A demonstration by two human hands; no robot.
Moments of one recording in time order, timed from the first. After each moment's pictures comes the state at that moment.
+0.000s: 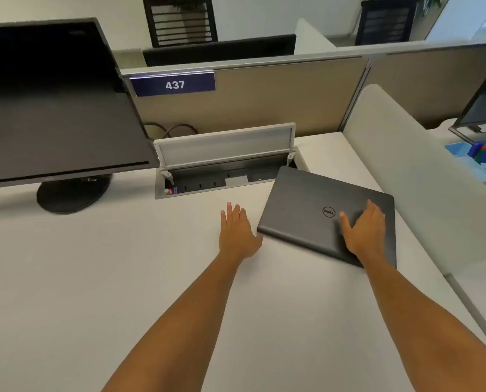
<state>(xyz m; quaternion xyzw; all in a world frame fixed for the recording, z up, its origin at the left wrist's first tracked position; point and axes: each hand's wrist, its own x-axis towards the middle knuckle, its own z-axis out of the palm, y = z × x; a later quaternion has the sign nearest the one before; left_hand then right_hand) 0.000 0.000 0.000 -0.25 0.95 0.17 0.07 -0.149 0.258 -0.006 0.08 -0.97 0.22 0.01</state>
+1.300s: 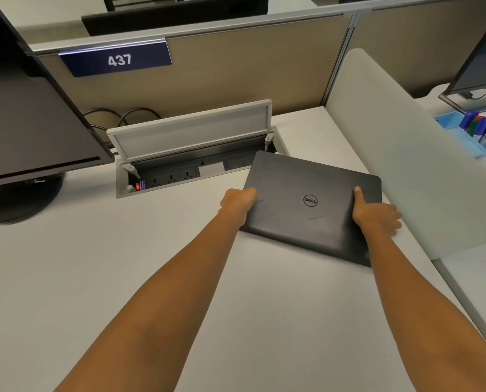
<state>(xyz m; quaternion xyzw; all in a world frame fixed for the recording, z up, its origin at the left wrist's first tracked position) -0.107 0.022 0.018 -0.51 0.64 0.57 0.08 -0.208 0.279 0.000 -0.32 -0.91 0.26 -0.08</state>
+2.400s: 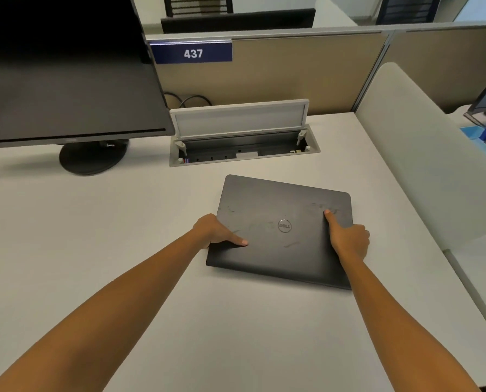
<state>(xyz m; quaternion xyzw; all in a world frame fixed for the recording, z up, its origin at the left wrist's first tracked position) 0.105 -0.037 0.021 -0.45 0.73 0.47 0.22 -0.047 0.237 -0.003 -0.18 -0.91 0.36 -0.10</state>
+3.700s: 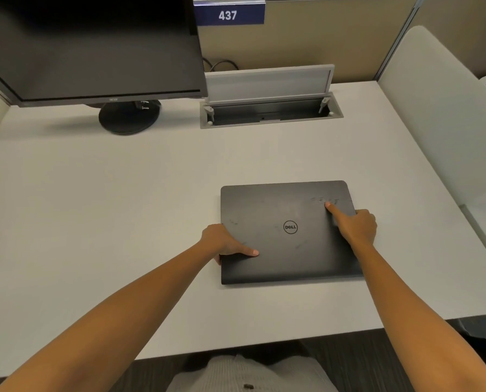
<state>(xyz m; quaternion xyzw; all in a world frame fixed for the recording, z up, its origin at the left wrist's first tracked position) 0.261 0.006 0.014 -0.40 0.79 0.38 0.26 0.063 0.254 -0.008 -0.08 -0.92 0.37 -0.14</state>
